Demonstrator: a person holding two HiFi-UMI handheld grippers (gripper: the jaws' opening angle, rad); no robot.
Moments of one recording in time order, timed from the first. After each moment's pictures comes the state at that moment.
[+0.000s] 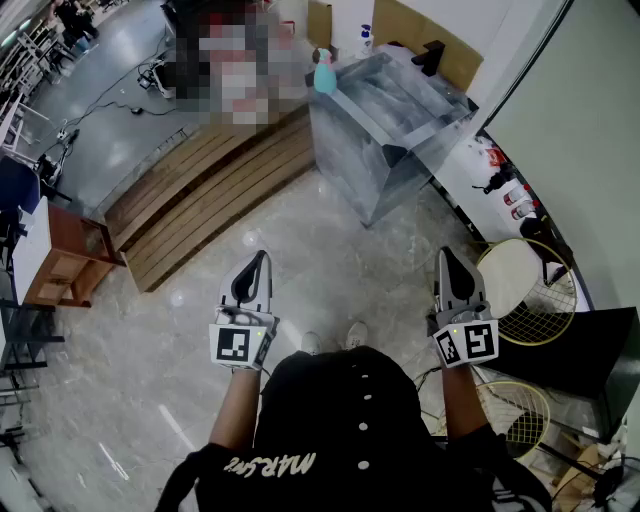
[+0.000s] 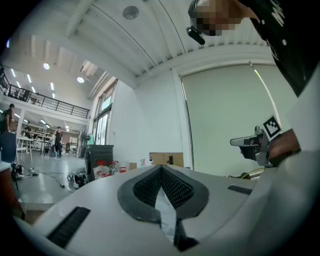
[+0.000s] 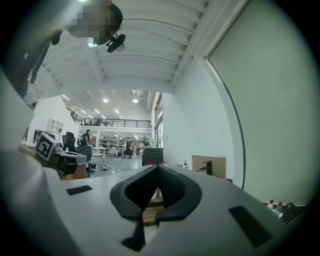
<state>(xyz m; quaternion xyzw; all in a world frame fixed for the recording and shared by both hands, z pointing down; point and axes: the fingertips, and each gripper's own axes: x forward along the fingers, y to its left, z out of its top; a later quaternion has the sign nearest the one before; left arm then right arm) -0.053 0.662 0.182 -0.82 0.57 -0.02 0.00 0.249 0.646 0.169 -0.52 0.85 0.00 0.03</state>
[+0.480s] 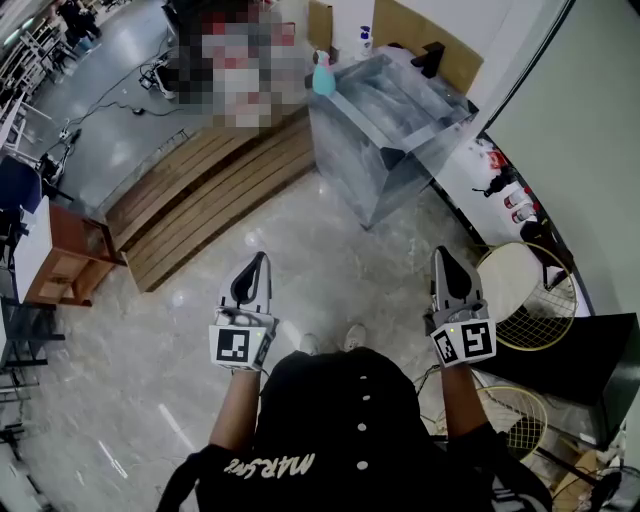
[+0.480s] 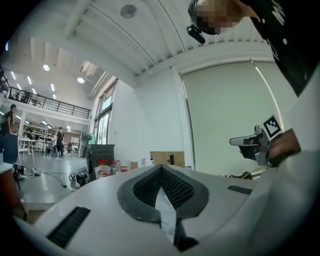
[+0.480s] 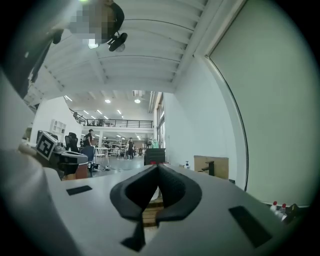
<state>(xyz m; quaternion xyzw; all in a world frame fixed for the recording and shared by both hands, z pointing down) -0.042 0.656 0.190 -0.81 0.58 -0.03 0.01 0.256 0.634 0.174 -0.51 0.86 0.00 0.03</state>
